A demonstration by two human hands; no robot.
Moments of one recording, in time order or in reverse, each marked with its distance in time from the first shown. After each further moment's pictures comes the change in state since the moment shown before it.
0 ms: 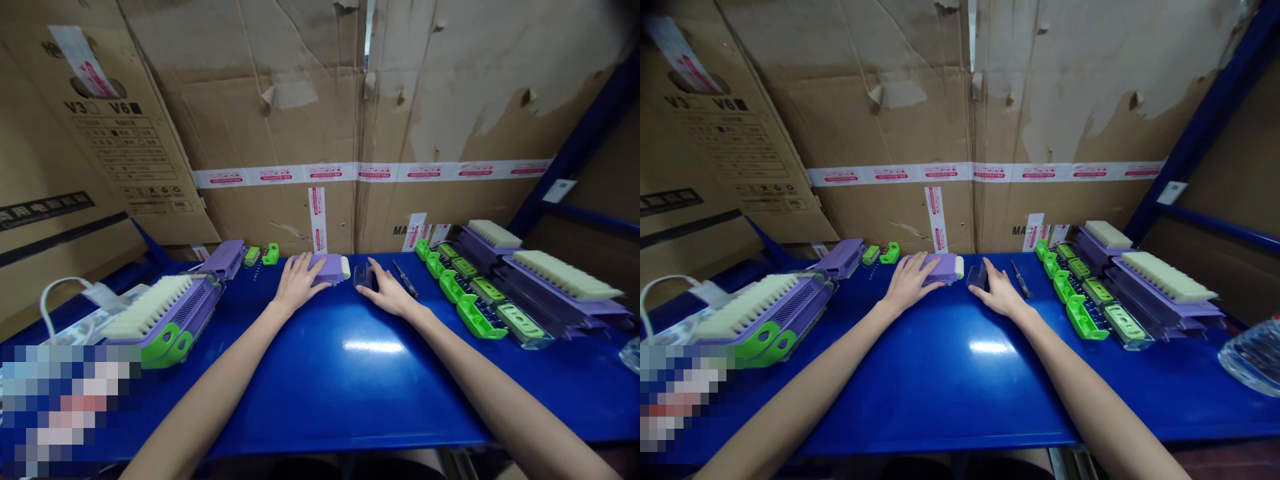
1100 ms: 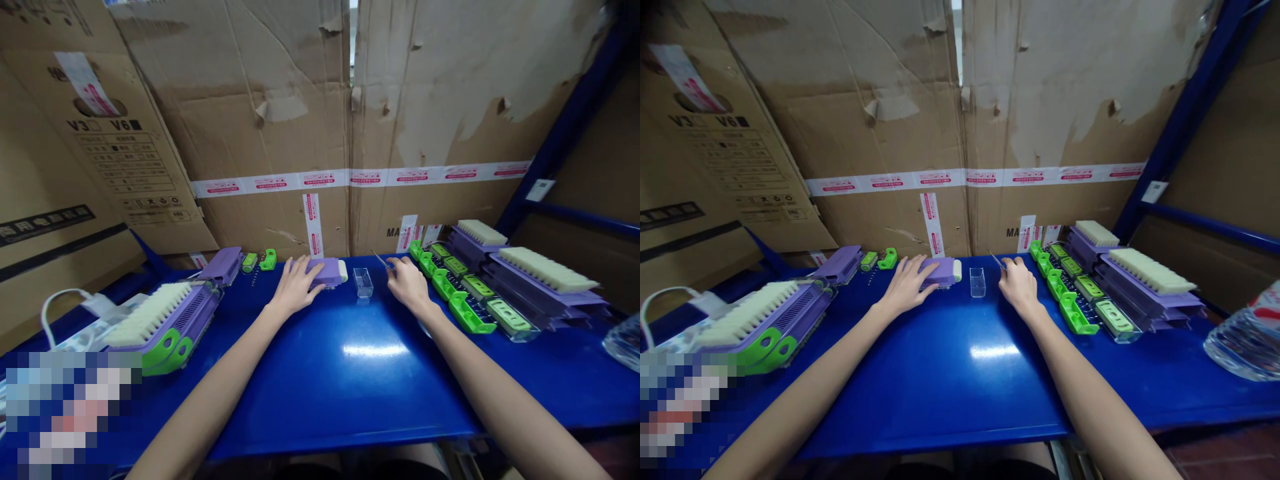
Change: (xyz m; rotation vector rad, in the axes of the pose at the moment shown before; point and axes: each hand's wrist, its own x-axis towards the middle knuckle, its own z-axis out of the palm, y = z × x) left_hand 0.000 -0.001 -0.009 -0.072 -0.004 0.075; right_hand -0.004 -0.008 -0.043 -0.430 0.223 0.343
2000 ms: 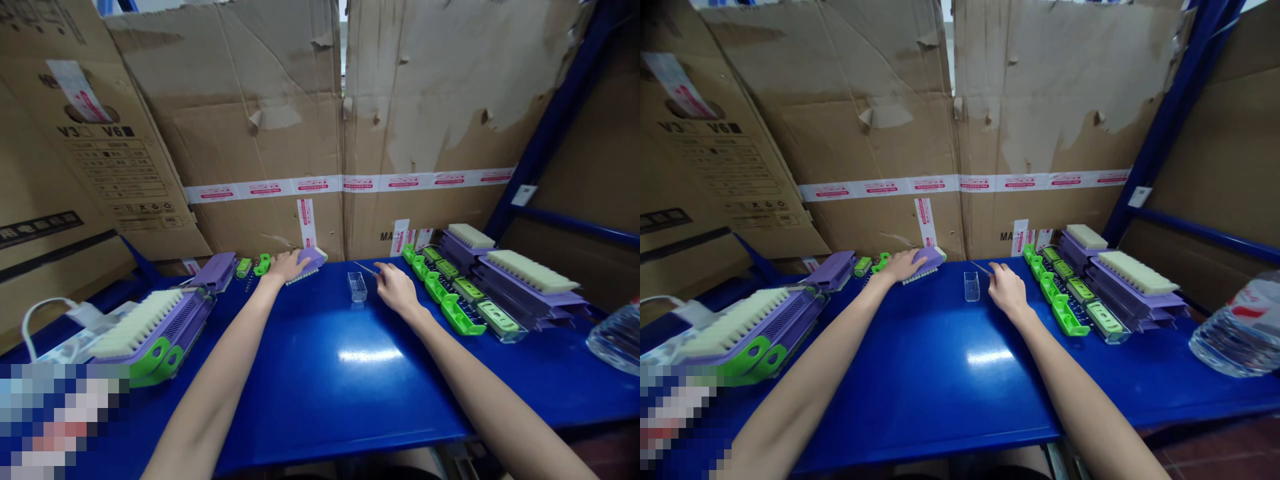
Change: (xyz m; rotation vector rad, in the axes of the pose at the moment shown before) left_hand 0.066 -0.043 0.002 -0.085 -0.301 -0.392; right_hand -0.004 -0.006 0.000 0.086 -0.015 -0.093
